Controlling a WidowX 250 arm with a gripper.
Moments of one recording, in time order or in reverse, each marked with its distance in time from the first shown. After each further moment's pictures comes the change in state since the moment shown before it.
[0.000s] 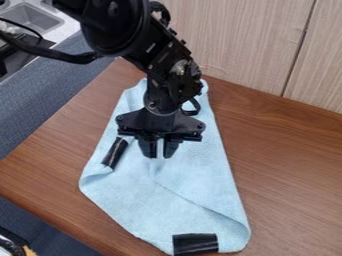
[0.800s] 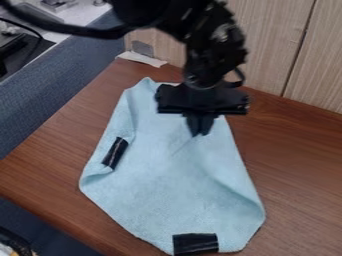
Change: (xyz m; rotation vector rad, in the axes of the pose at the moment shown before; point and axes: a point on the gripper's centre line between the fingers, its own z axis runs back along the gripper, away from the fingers) arm 0.018 -0.045 0.034 -0.133 -0.078 0.003
